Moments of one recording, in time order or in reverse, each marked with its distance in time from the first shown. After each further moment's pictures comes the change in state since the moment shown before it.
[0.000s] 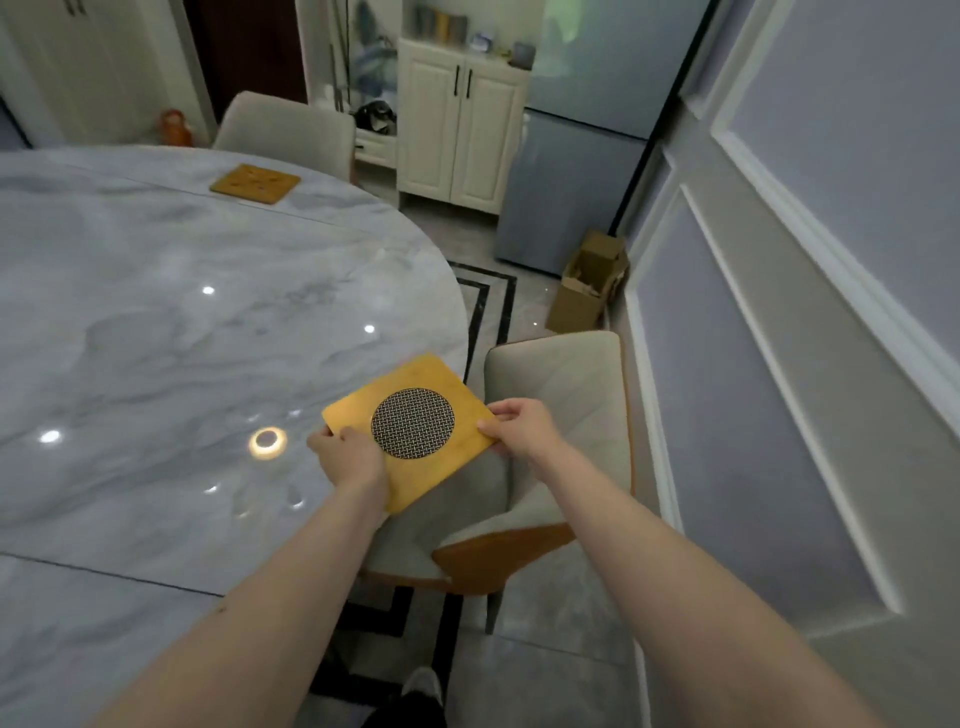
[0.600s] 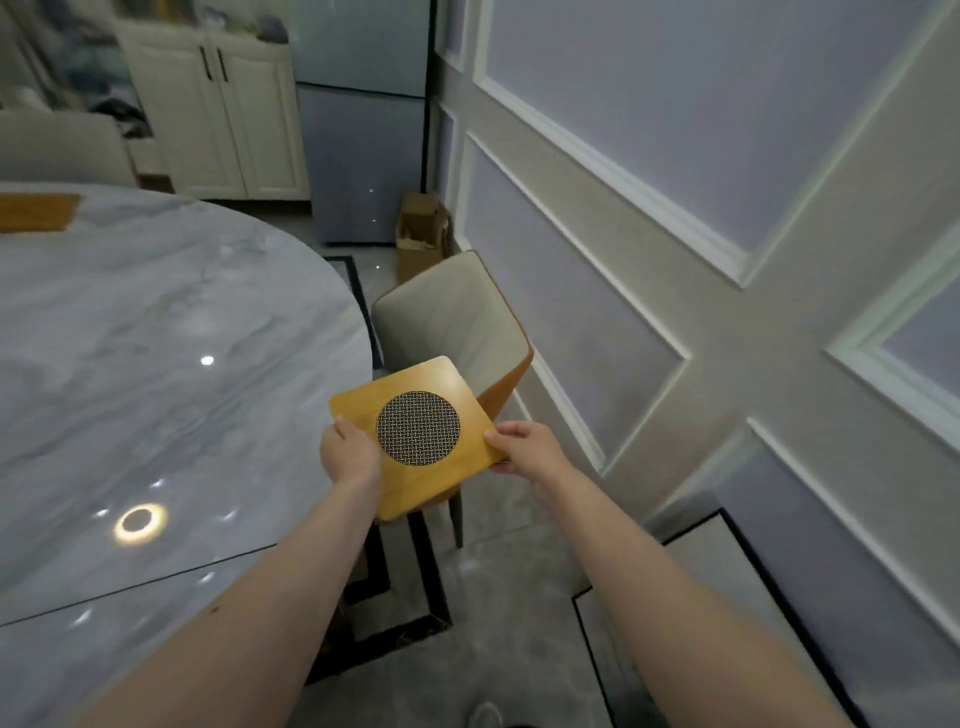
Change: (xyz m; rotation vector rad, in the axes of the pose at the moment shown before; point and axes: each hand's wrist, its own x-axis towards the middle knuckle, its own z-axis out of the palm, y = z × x) left_hand -0.061 -0.030 -0.121 0.266 -0.529 0.212; right_hand -0.226 0.074 0.060 0.444 0.428 0.196
